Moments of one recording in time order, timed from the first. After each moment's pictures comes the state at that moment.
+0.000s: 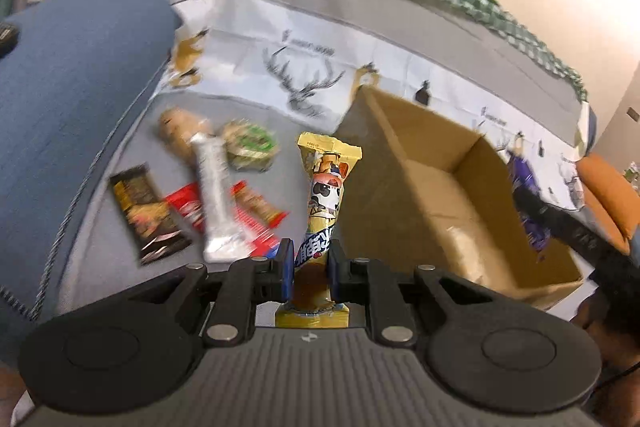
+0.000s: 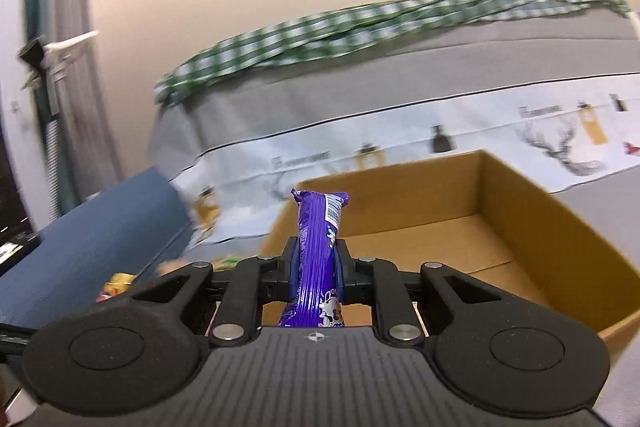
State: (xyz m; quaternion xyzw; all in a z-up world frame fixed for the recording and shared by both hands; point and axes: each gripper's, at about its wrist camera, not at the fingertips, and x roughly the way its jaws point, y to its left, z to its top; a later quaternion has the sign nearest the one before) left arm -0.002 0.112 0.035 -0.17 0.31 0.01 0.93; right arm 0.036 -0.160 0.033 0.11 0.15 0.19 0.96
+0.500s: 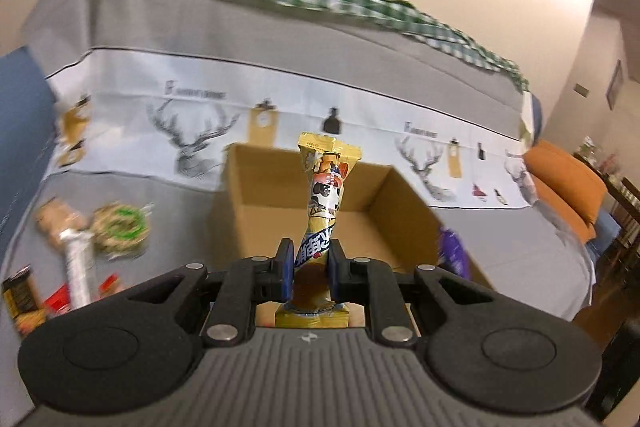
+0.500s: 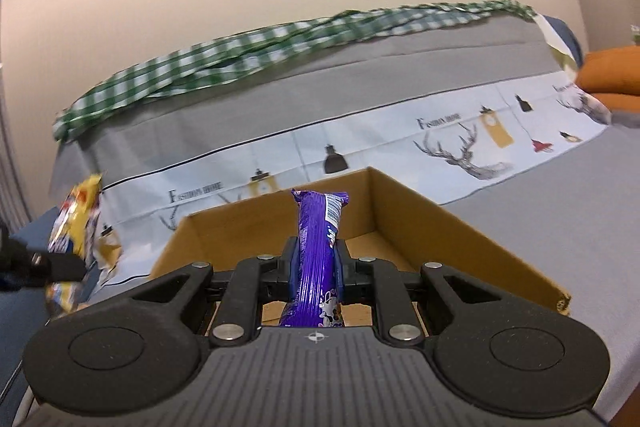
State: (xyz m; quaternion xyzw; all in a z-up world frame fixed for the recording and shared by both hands) left arm 0.083 0.013 0.091 -0.13 0.28 -0.08 0.95; right arm 0.053 -0.191 0.018 0.13 0.14 0.04 0.98
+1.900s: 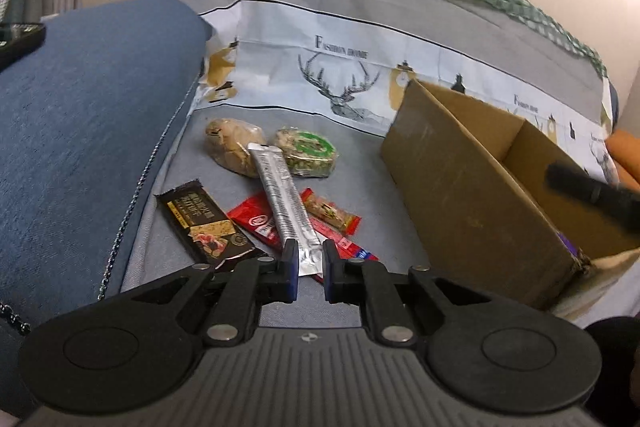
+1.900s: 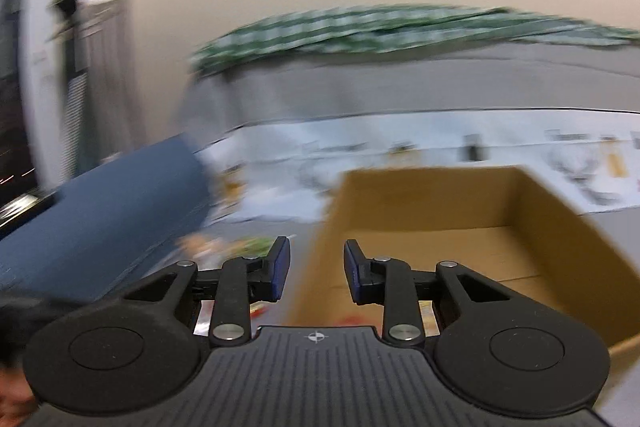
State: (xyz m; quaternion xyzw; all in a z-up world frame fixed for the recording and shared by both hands) left arm -0.002 0.163 -0.010 -0.12 0.30 0.04 0.95; right arm 0.014 -0.099 0.039 0.03 0.17 0.25 0.95
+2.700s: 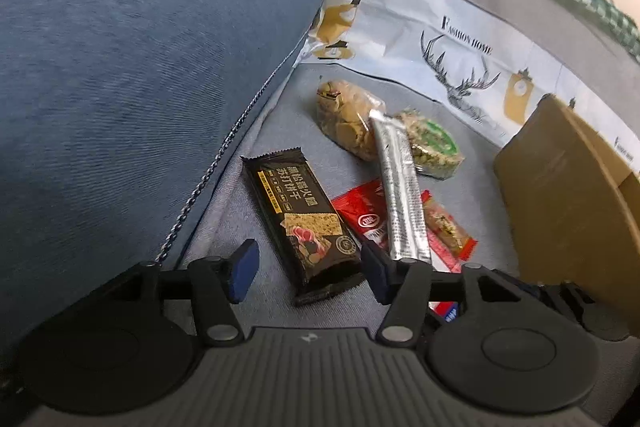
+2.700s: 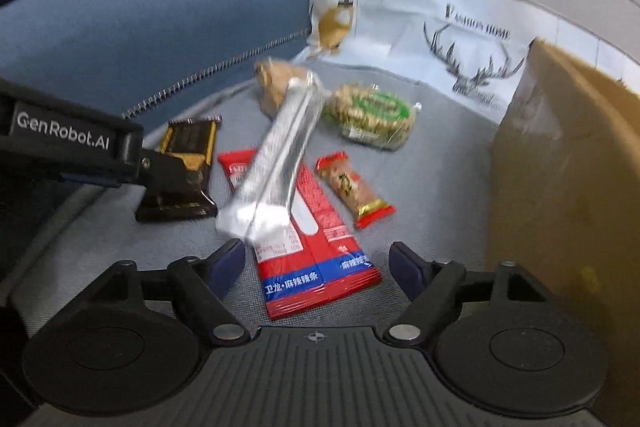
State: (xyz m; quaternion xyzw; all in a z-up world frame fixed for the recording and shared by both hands) left arm 0.047 0.208 -0.046 -0.19 0.36 0.18 0.90; right arm 0.084 0.049 -0.063 -0.13 0.30 0.32 0.89
